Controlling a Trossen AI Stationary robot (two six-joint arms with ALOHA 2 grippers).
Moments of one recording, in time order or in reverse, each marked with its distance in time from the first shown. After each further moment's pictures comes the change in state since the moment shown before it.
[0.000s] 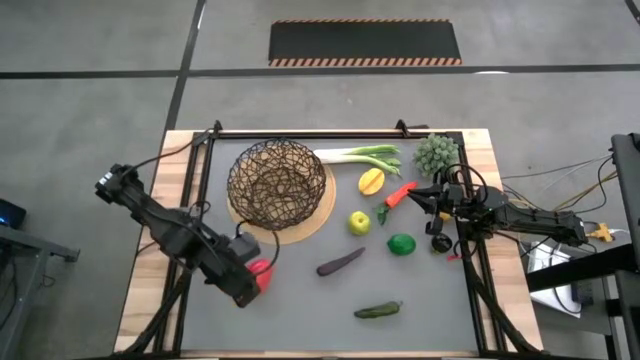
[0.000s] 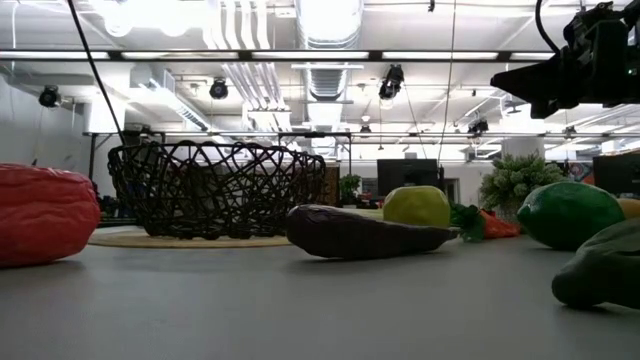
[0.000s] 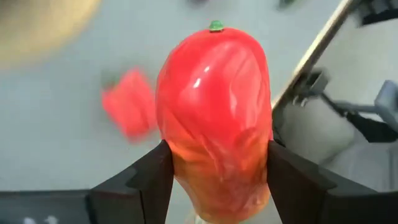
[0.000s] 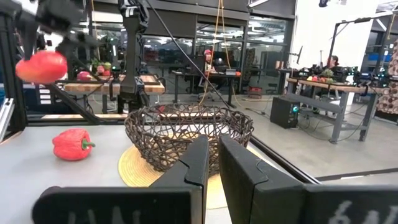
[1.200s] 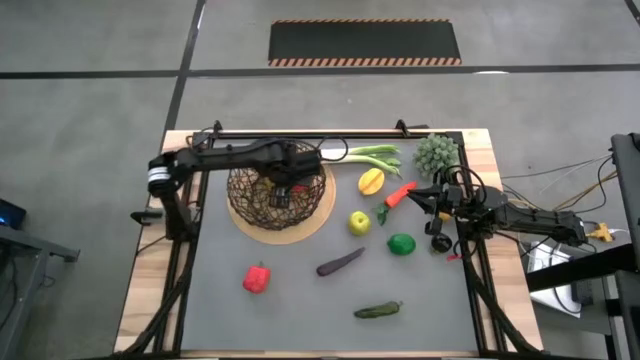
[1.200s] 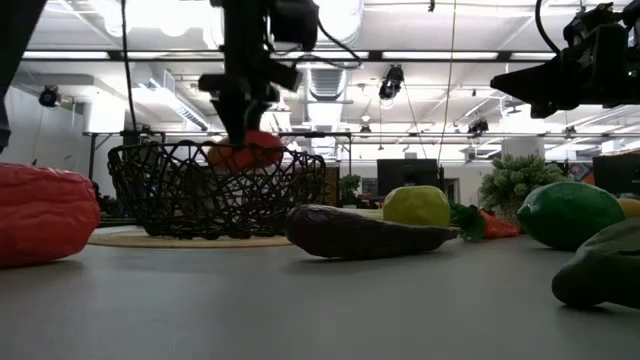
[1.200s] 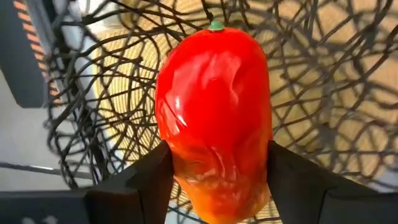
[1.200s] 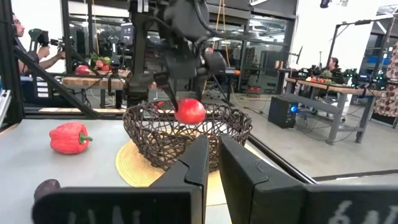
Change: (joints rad) left arm 0.826 0.366 0.059 -0.044 -0.180 1.615; right arm 0.000 0.002 0.000 -0.010 0.000 -0.027
